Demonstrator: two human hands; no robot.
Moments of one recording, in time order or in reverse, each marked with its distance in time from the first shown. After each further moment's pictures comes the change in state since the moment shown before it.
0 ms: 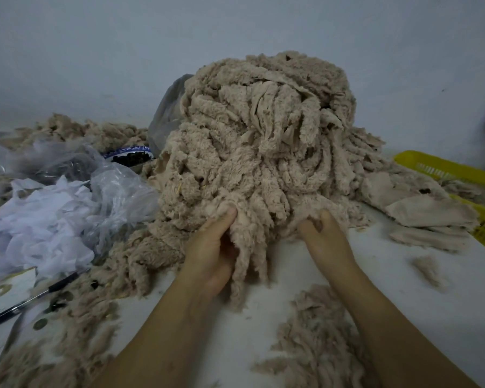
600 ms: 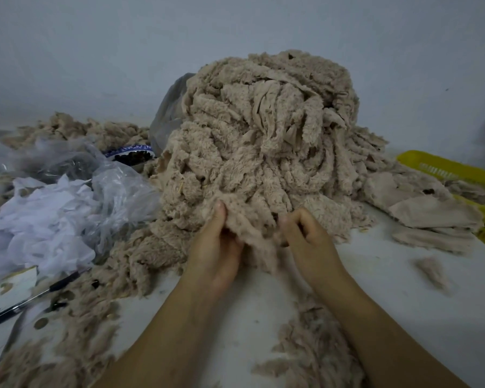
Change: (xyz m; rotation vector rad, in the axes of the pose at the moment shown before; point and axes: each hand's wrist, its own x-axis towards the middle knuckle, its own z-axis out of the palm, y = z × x) left_hand 0.004 -0.006 0.003 -0.173 -0.018 0.049; right_hand -0.025 -0.024 0.017 0.167 -0.112 -0.284
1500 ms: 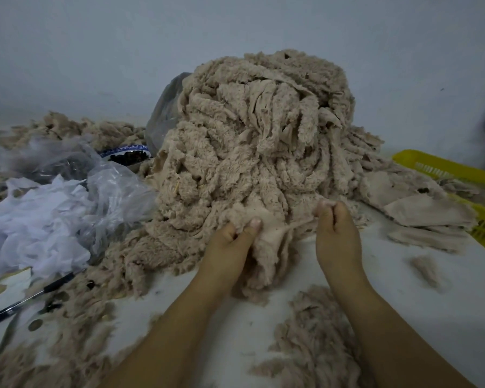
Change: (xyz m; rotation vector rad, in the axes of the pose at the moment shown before) left_hand -0.014 -0.014 0.000 0.915 0.048 0.126; right_hand 0.012 0.019 -0.024 -0.164 0.393 0.132
